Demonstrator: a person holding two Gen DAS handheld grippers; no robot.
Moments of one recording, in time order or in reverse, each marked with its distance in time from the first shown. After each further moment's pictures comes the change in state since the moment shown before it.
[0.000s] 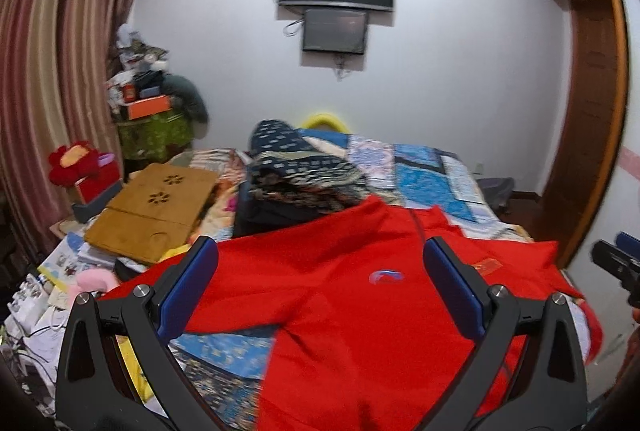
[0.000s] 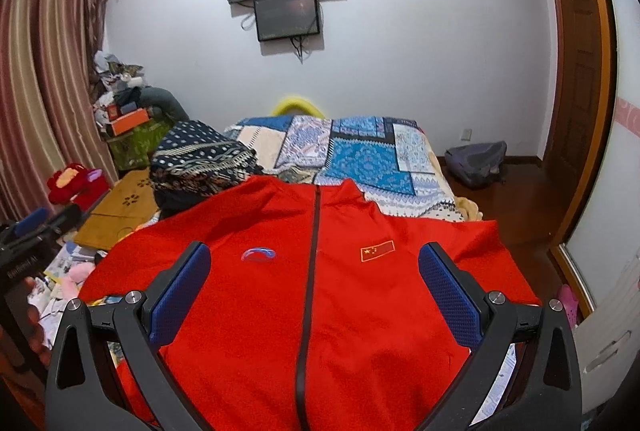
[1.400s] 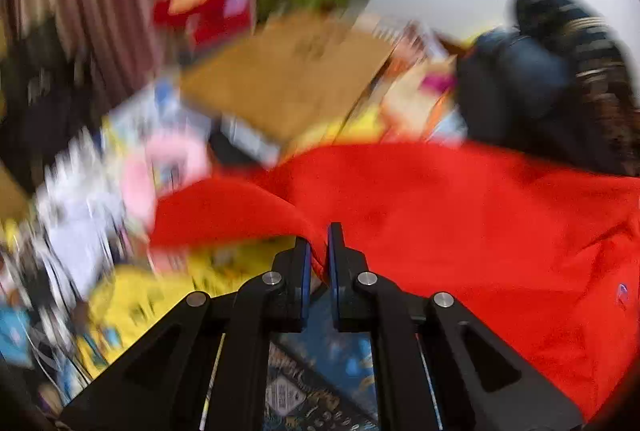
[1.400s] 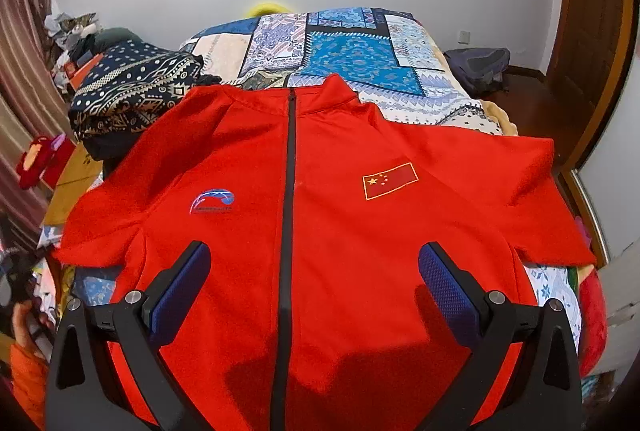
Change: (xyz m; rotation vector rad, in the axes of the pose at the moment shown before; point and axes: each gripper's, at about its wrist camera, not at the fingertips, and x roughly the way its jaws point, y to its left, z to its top) left arm 0.197 0.181 -0.079 -0.259 0.358 0.455; right arm 0.118 -0.025 -0.014 0.111 0.342 -0.010
